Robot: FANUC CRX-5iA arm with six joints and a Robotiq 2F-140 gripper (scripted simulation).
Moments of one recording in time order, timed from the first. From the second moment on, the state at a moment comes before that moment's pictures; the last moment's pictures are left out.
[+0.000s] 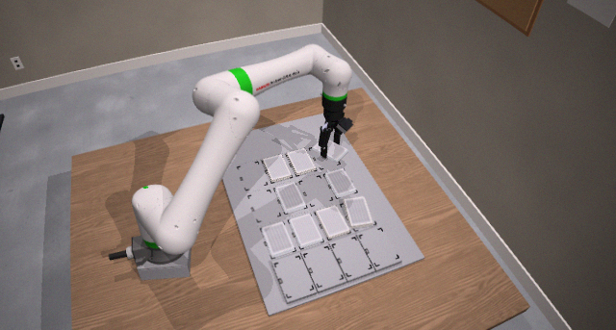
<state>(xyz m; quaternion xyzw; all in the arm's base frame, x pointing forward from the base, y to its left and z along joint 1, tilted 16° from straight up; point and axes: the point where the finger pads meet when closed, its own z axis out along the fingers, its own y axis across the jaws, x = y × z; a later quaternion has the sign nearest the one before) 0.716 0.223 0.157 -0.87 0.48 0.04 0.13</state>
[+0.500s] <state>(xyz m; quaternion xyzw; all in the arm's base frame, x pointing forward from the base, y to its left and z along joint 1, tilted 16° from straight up) 0.697 0.237 0.159 -0.77 0.62 0.07 0.12</state>
